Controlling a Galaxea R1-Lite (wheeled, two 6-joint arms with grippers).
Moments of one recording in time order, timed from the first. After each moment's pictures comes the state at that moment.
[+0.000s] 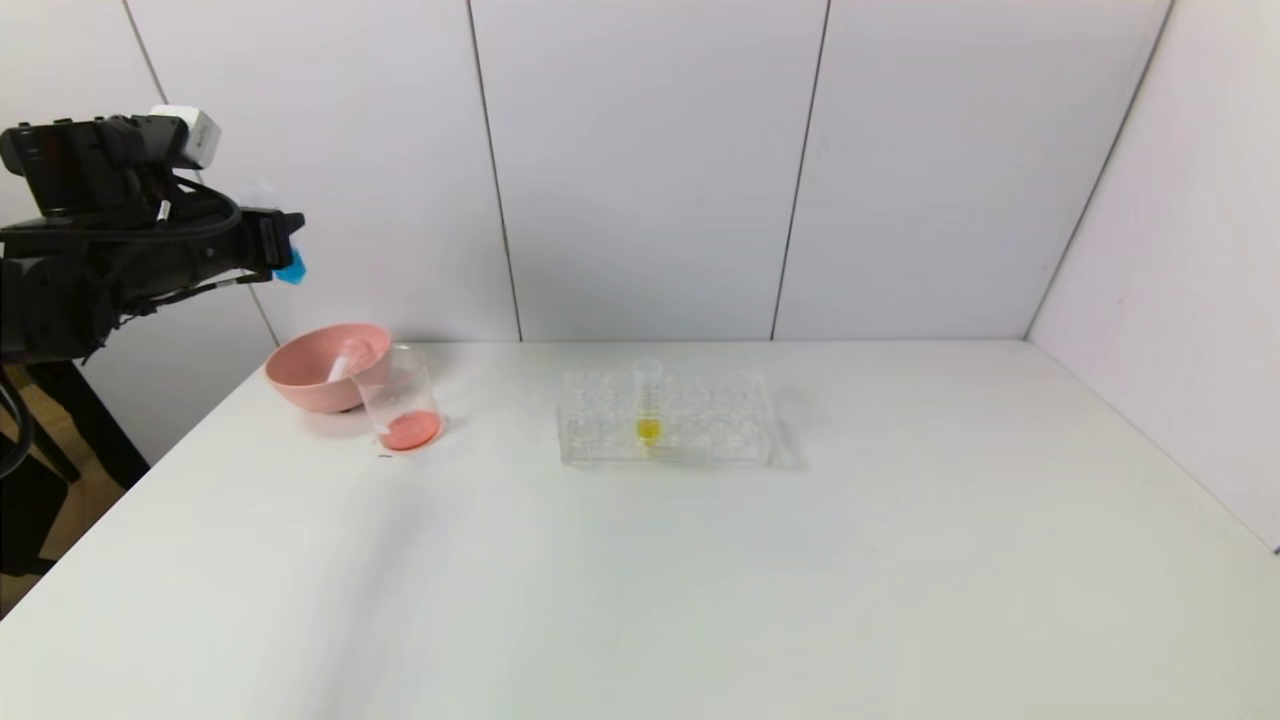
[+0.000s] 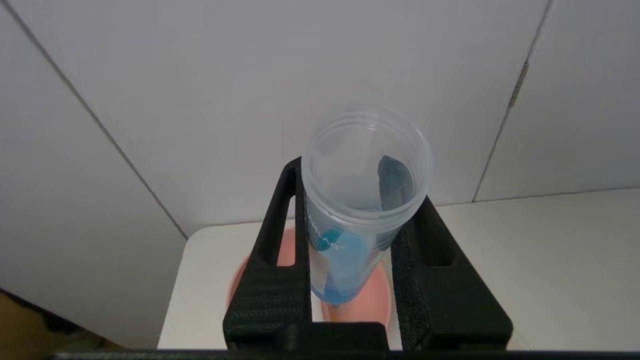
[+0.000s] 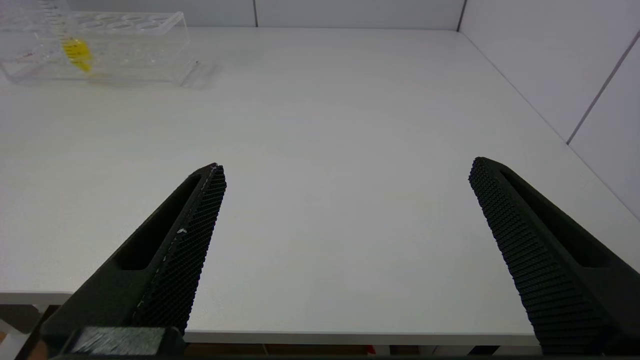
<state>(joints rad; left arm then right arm) 0.16 1.89 -1.35 -0.52 -0.22 0.10 0.00 0.00 0.00 0.01 0.00 0.00</state>
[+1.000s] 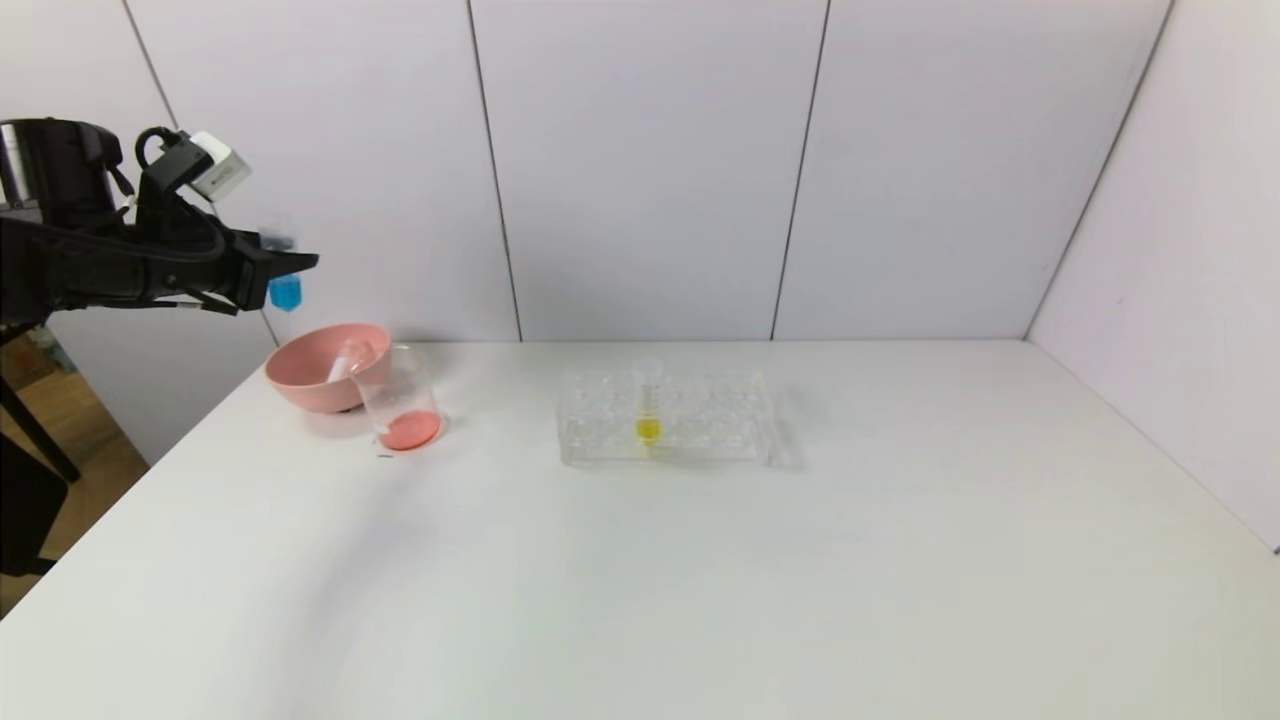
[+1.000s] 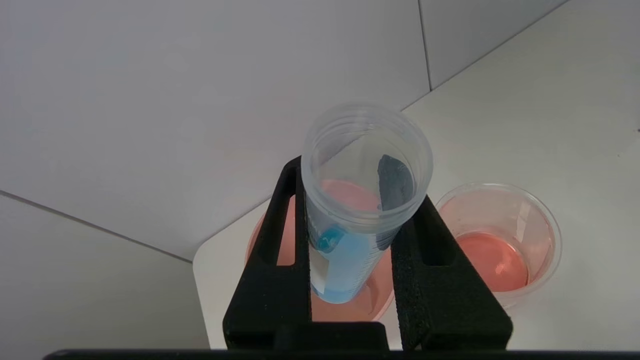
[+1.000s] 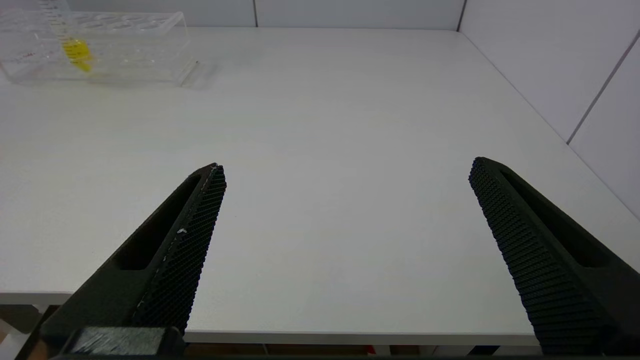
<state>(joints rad) 0.26 1.93 -1.51 -0.15 -0.59 0.56 0.00 0.00 0.00 0.01 0.00 0.00</state>
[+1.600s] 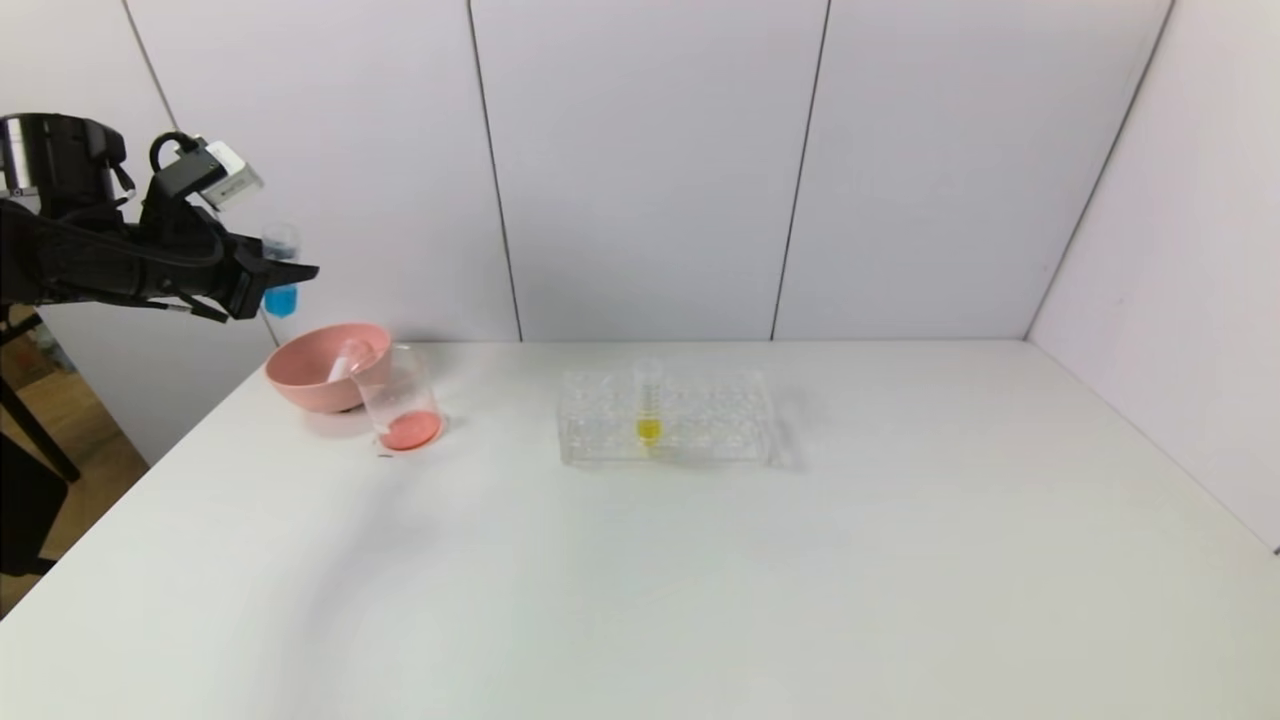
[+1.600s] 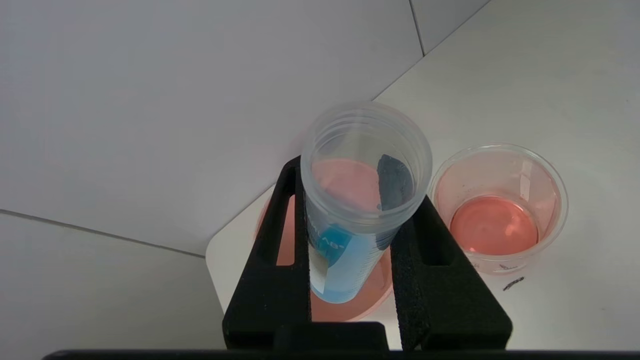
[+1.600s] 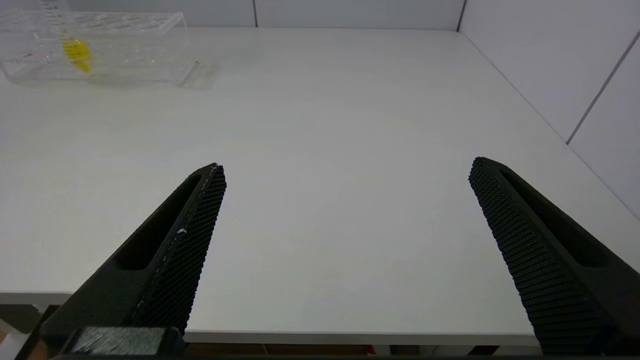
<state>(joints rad) 0.26 1.94 -1.59 0.00 -0.60 0.71 0.00 0.00 0.00 0.01 0.00 0.00</state>
